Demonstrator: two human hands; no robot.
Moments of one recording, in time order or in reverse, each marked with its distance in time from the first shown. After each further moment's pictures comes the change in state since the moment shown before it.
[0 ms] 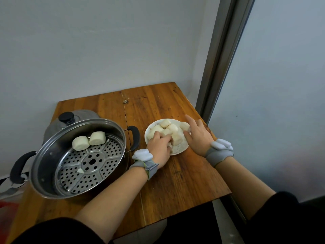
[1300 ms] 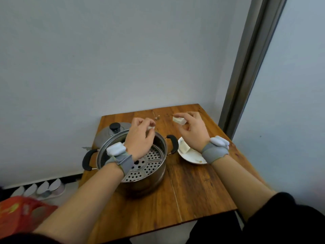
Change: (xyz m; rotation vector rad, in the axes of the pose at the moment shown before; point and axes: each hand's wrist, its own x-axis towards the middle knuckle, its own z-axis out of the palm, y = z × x) left_hand -0.087 -0.082 -0.161 -0.181 0.428 0.053; right_hand -0.010 -0.158 -0.010 0.386 0.261 -0.307
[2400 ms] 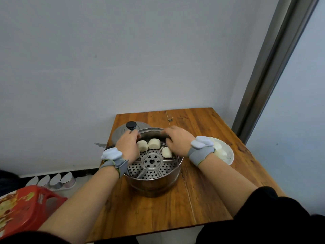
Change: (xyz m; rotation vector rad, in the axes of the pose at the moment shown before) left_hand -0.017 -0.086 -0.029 0.324 0.013 -0.192; right_hand 0.010 -0.056 0.066 -0.422 -0.522 -0.112
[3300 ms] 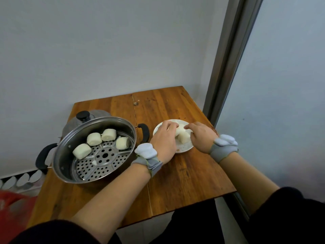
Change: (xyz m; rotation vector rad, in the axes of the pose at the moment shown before) left_hand -0.016 0.211 0.118 -0.172 -0.177 0.335; right_hand -0.097 0.200 -0.008 -0.044 -0.008 0.349
